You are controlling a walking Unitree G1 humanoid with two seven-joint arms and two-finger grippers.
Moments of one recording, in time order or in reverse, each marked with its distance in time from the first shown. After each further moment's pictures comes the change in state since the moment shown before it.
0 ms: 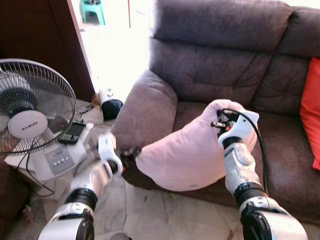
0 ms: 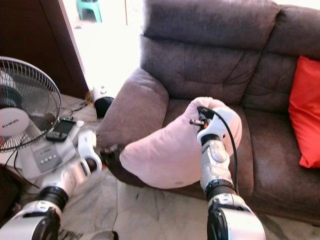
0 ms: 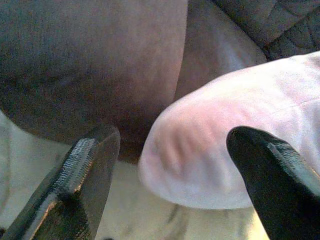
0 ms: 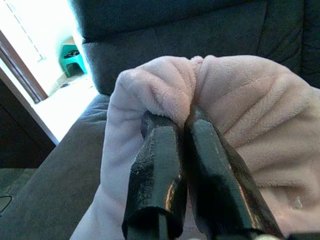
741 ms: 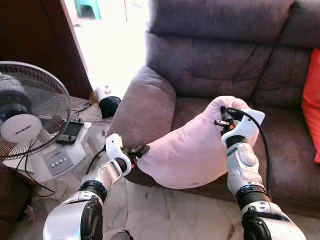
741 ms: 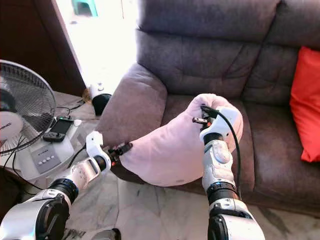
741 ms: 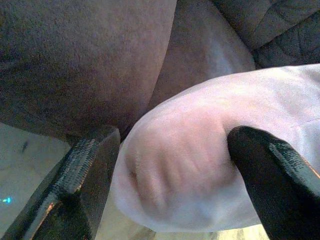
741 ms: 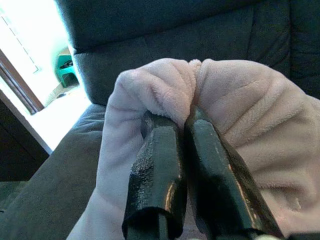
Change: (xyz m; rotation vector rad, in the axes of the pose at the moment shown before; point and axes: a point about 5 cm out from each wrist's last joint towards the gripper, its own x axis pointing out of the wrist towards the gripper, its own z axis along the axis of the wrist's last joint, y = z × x) left arm 0.015 -0.018 -0.002 -0.109 -0.006 -0.035; right arm -0.004 -0.003 0.011 -0.002 -0.071 0.005
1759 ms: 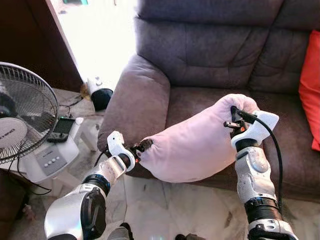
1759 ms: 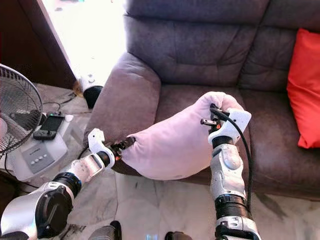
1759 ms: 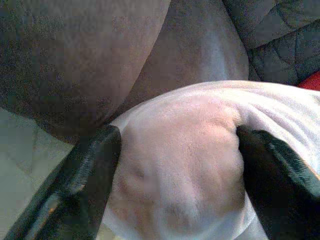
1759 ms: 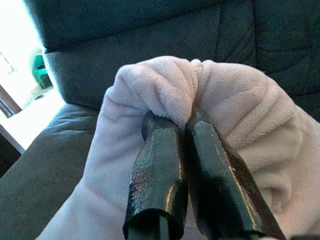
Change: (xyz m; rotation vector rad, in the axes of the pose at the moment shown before) left arm 0.007 -0.013 0.007 -0.159 -0.012 -0.020; right arm -0.017 -0.011 0.015 -0.022 -0.040 -0.019
